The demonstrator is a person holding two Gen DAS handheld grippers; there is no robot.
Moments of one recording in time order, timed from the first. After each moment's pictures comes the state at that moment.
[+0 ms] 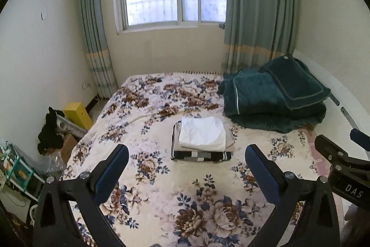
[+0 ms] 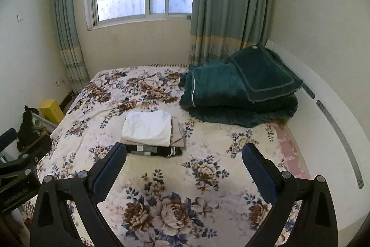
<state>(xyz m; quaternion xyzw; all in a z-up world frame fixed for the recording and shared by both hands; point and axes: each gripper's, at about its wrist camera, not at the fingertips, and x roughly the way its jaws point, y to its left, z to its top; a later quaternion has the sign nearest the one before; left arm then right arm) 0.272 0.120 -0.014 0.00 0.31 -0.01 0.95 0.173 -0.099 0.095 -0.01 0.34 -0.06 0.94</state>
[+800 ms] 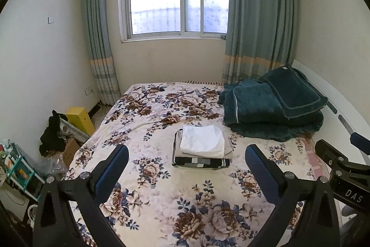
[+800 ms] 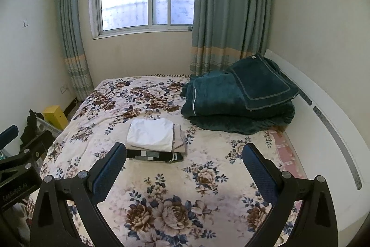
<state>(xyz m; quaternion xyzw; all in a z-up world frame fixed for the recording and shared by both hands) 0.242 0.118 0.005 -0.01 0.29 0.00 0.96 0.134 -0.099 0.126 -0.01 0.32 -0.06 0.95</state>
